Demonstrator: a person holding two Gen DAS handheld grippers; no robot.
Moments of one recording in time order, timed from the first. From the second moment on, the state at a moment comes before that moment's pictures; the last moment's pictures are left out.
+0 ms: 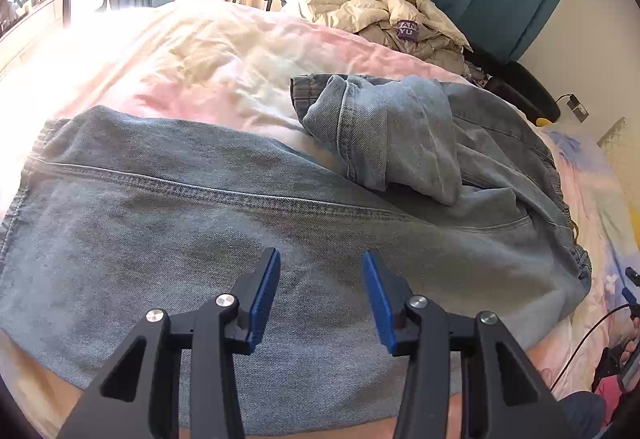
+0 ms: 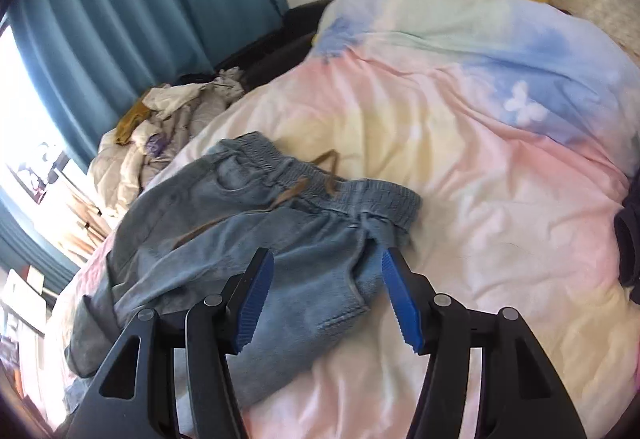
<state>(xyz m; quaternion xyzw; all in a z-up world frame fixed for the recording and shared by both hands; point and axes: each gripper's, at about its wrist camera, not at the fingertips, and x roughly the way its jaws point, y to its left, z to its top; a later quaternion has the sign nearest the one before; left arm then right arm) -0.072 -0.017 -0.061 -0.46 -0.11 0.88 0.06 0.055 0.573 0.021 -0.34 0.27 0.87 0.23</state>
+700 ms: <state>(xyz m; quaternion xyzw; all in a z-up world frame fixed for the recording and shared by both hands) -0.108 -0.060 -0.052 -0.48 -0.23 0.84 0.10 -0.042 0.312 -0.056 -0.40 0.20 0.90 -0.02</state>
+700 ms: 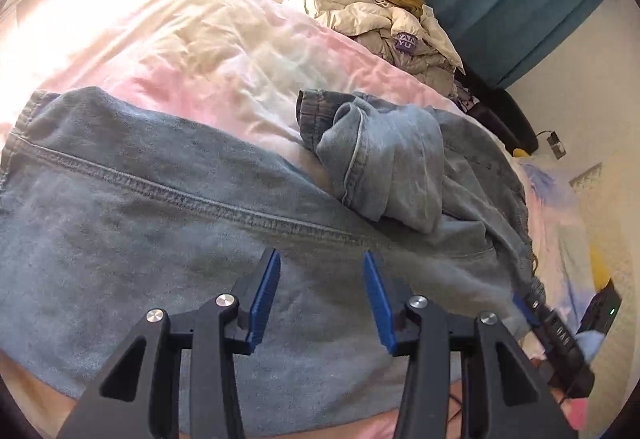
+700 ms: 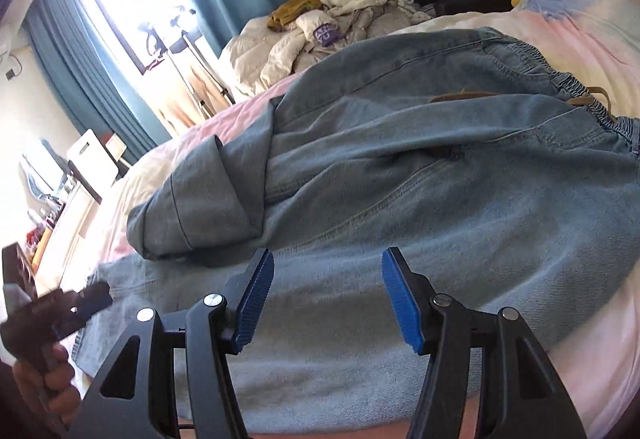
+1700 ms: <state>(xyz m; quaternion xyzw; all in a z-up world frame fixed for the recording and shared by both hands) -0.332 0.012 -0.080 -0.60 -0.14 0.78 0.08 -0.092 0.305 -0.119 -0.46 0.22 0.86 -0.05</state>
